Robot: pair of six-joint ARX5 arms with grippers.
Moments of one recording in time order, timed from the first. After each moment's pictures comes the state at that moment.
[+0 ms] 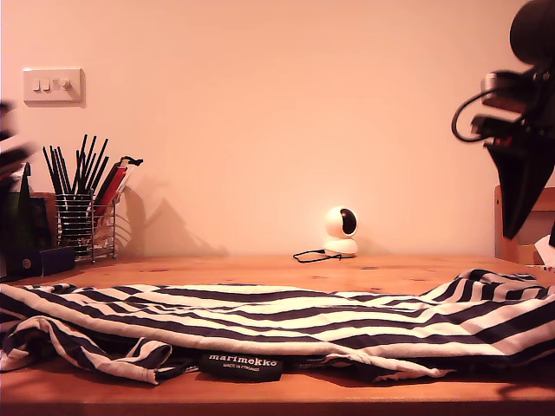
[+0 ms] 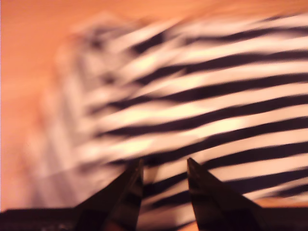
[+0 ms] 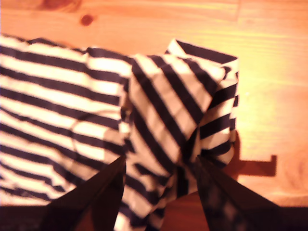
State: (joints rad) left arm -0.06 1.47 0.89 -0.57 0.38 0.04; right arm 0.10 1.50 1.03 -0.78 -0.18 0.04
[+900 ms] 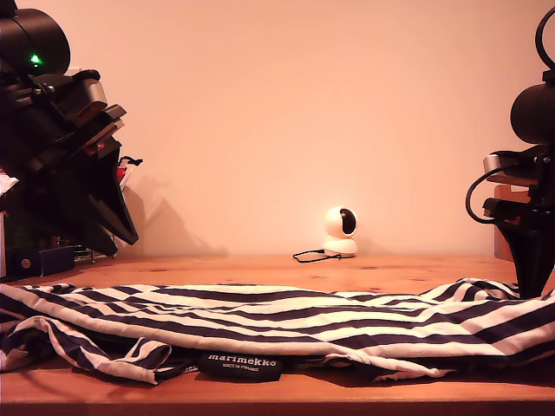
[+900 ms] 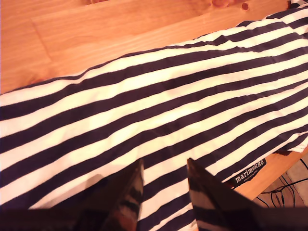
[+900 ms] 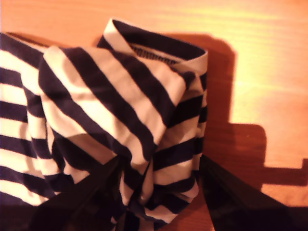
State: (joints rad) left arm -0.28 1.47 0.89 -0.45 0.45 -0.02; right arm 0.03 1.70 1.04 -0.70 -0.15 -0.06
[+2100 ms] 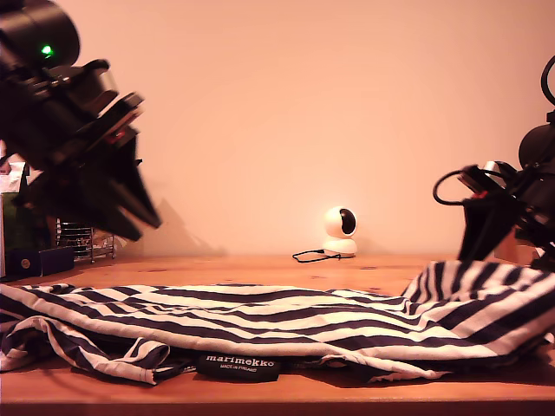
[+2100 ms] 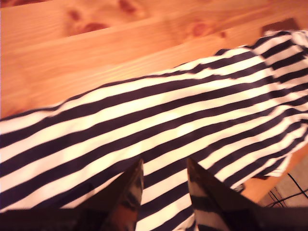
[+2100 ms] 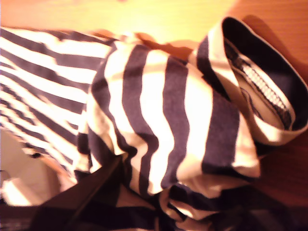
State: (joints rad) left arm -0.34 1.47 0.89 -0.34 0.47 -0.10; right arm 0.01 1.83 1.07 -0.69 -0.72 0.03
